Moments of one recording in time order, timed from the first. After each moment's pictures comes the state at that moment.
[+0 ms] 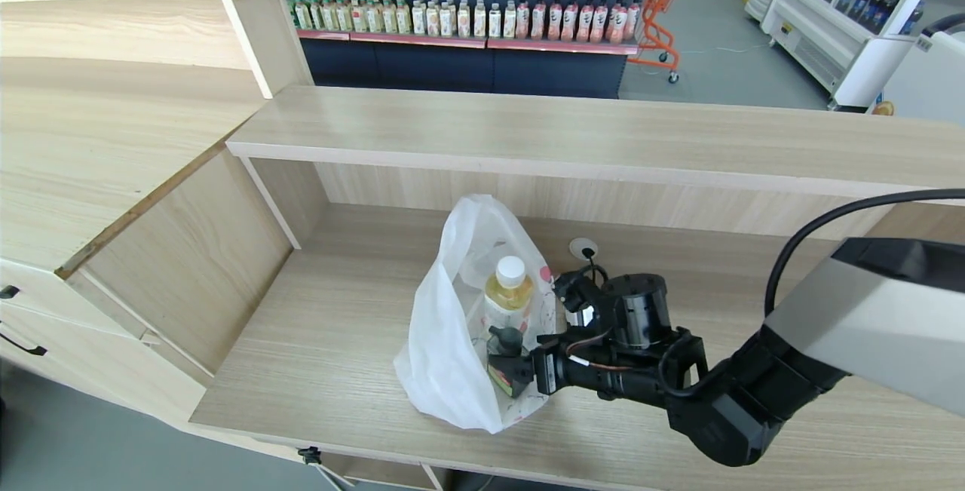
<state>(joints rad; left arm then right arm) 0.00 0.00 0.00 0.00 0.01 0.01 0.62 2.14 -0.79 -0.94 0.24 0.22</state>
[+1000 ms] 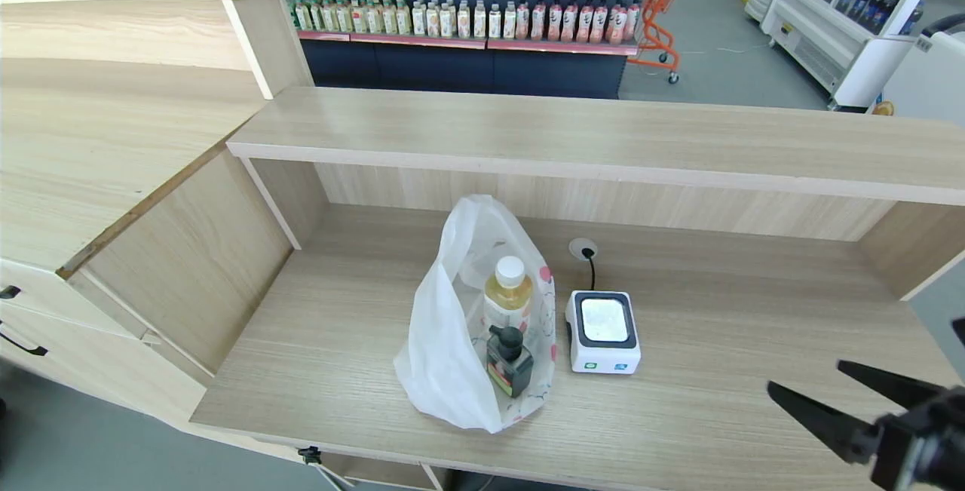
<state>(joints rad) 0.00 0.00 0.00 0.00 0.01 0.01 0.23 1.01 -0.12 -0.63 0.09 0.05</state>
